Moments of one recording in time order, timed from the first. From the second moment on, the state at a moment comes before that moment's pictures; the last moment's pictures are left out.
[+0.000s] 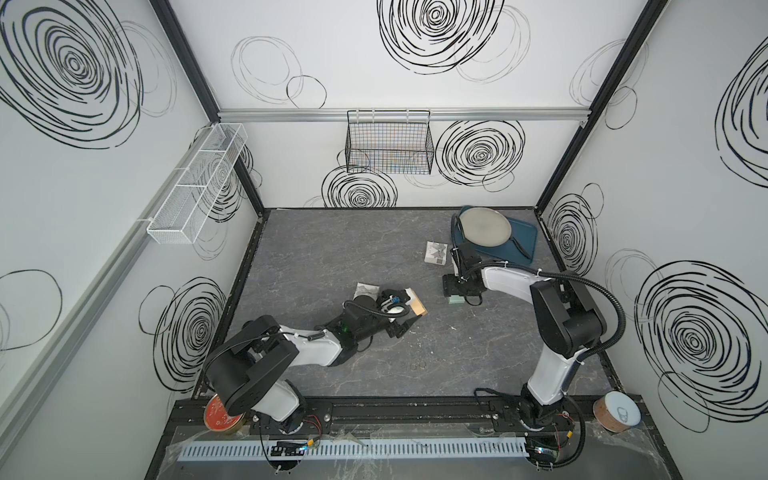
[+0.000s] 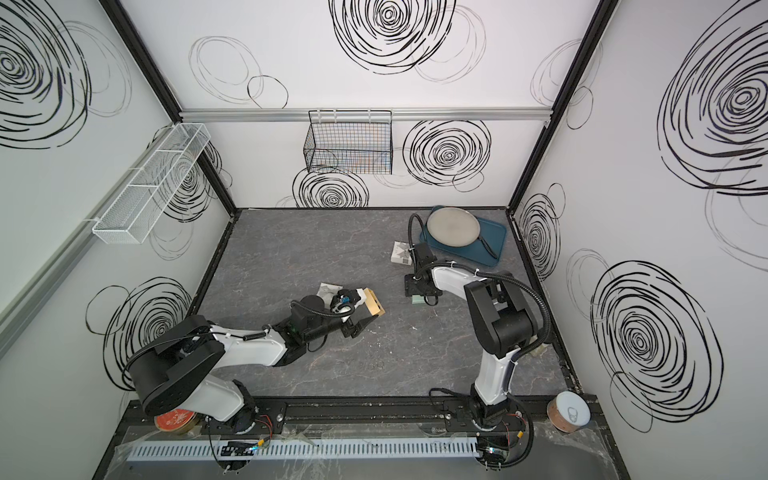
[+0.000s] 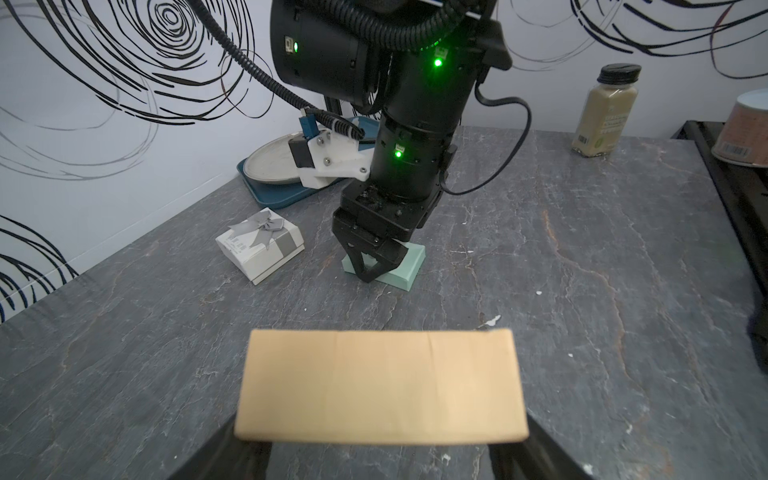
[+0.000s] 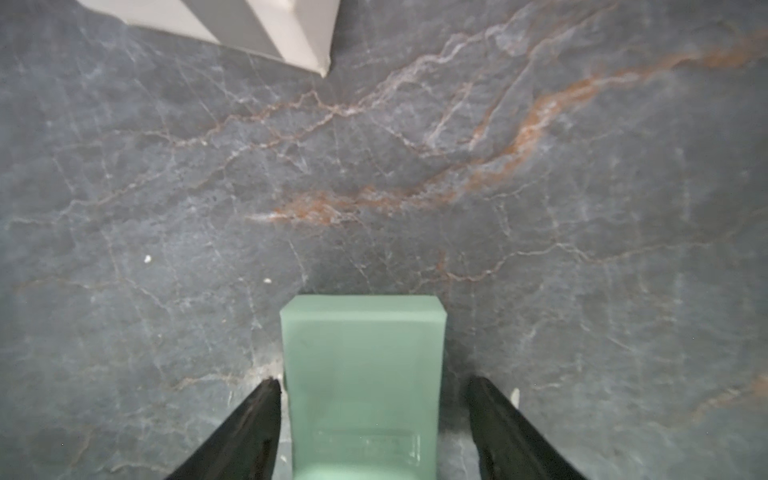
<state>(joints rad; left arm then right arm) -0.76 1.51 0.43 0.83 0.22 0.20 0.42 1.81 1.07 -0.46 0.06 0.30</state>
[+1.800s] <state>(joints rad) -0.77 1.48 0.43 0.77 0.21 0.22 0.56 1.52 0.98 -0.32 -0.84 0.22</state>
